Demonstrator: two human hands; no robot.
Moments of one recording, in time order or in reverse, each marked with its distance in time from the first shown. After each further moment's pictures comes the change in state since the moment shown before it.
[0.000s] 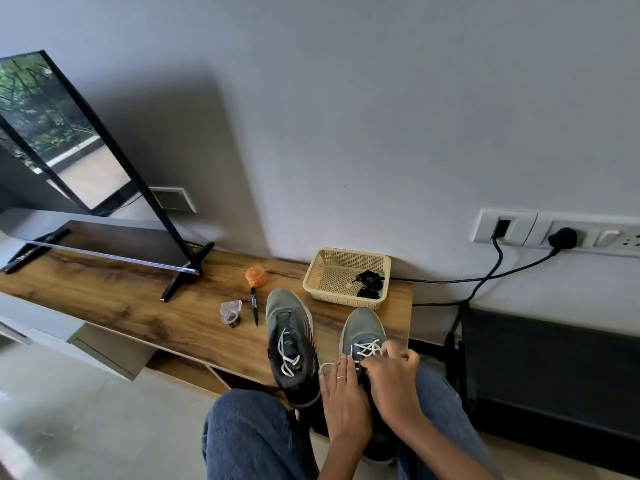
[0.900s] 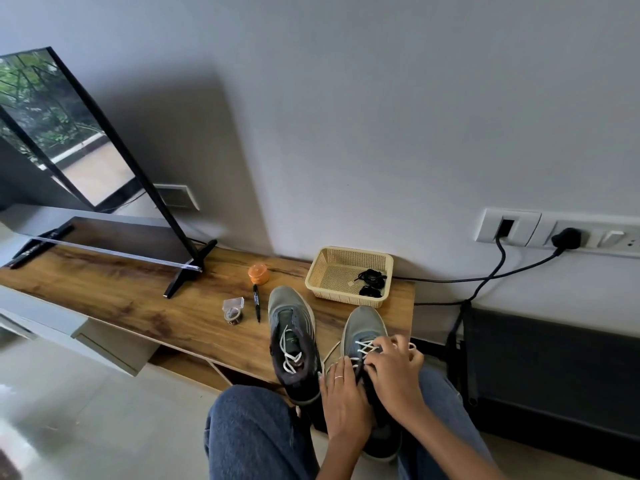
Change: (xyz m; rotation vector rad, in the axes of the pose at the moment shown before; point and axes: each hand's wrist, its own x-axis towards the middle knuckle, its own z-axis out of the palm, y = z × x) left_hand -0.003 -0.004 0.004 -0.036 0.124 -0.003; right_hand 0.009 0.002 -0.008 -0.112 -0.121 0.065
